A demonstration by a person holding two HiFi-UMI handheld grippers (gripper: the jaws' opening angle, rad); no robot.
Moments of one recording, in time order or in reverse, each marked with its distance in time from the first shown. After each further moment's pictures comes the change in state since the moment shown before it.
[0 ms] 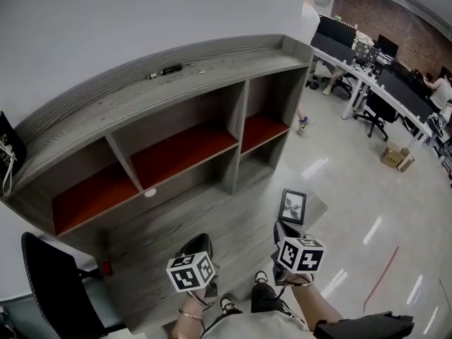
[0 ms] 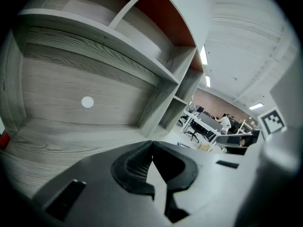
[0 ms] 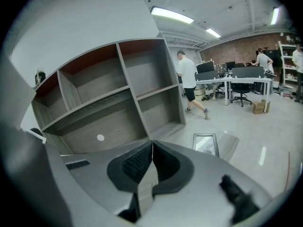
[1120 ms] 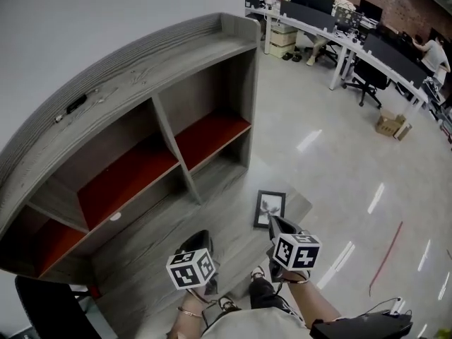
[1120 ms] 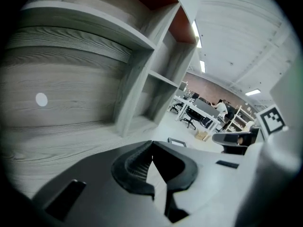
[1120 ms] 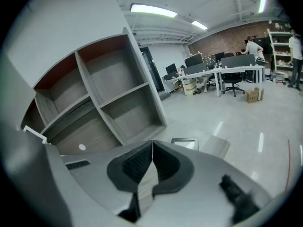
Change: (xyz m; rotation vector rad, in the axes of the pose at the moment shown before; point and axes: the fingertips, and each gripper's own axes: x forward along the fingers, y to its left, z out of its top) left arm 0.122 -0.099 -0.005 0.103 0.139 -0.029; right arm 0.042 -0.129 0.027 0.125 0.026 -0.033
